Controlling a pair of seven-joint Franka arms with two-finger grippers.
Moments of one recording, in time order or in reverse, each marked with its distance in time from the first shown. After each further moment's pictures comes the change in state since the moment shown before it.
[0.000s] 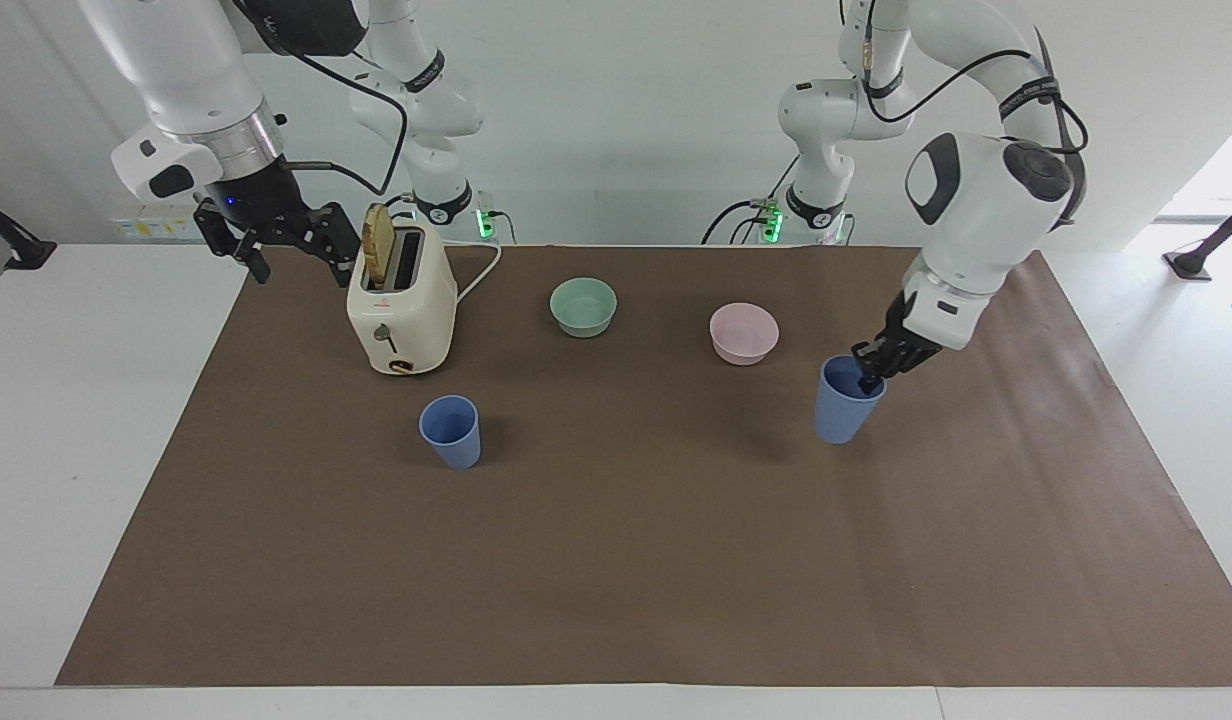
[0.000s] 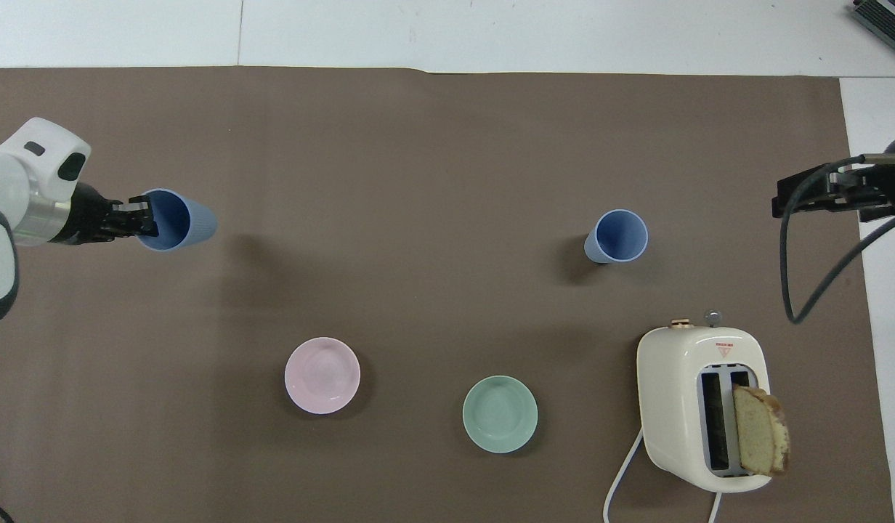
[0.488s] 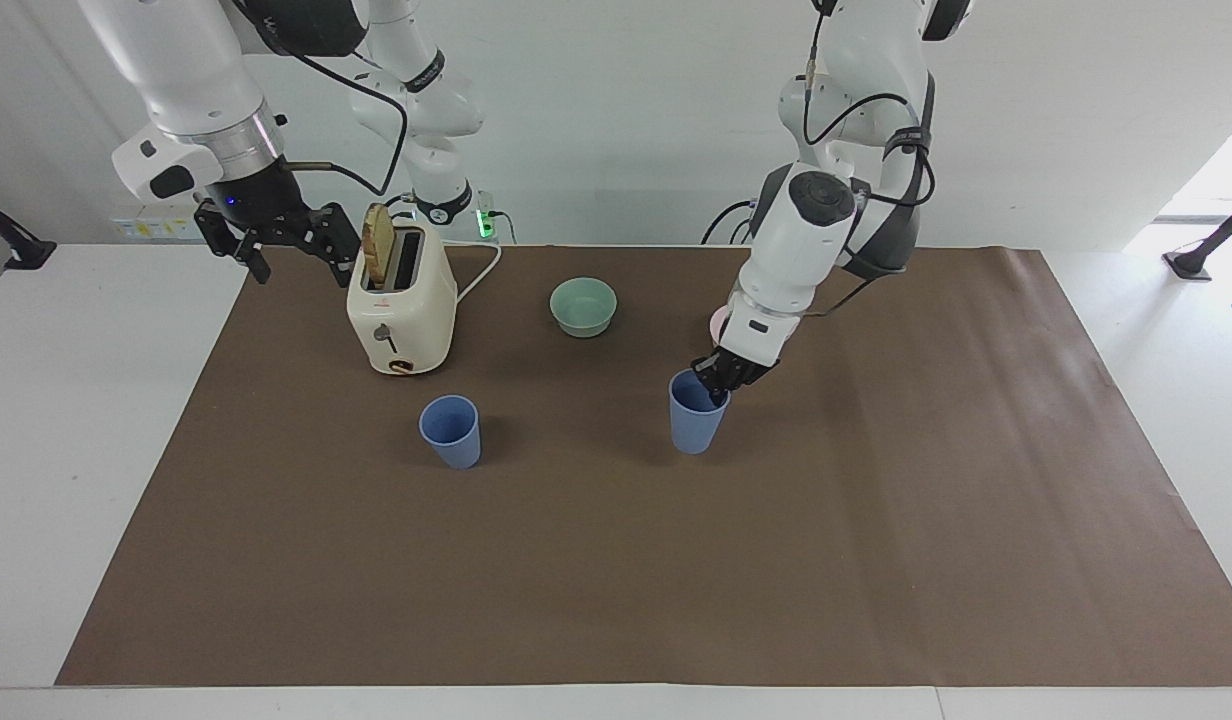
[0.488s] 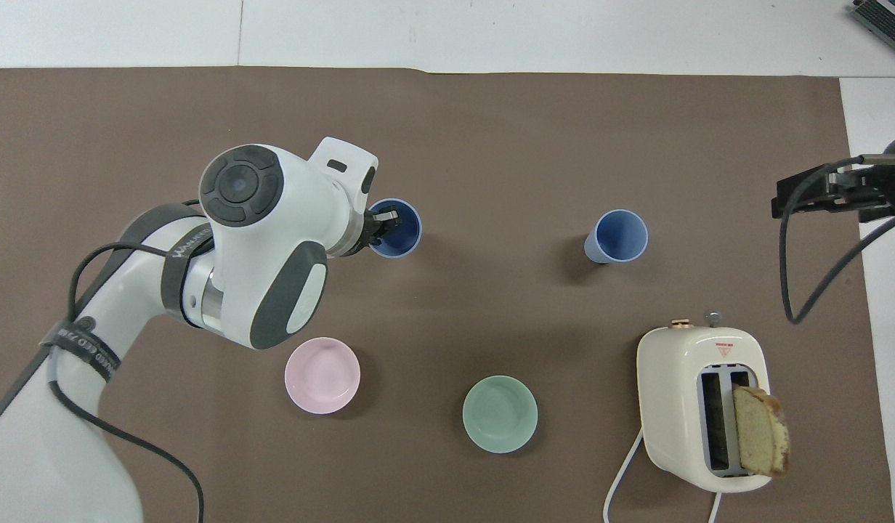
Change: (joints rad) left arm -0.256 0.198 0.000 0.106 0.028 0.145 -0.284; right arm 0.000 0.000 0.000 -0.003 0.000 0.000 0.000
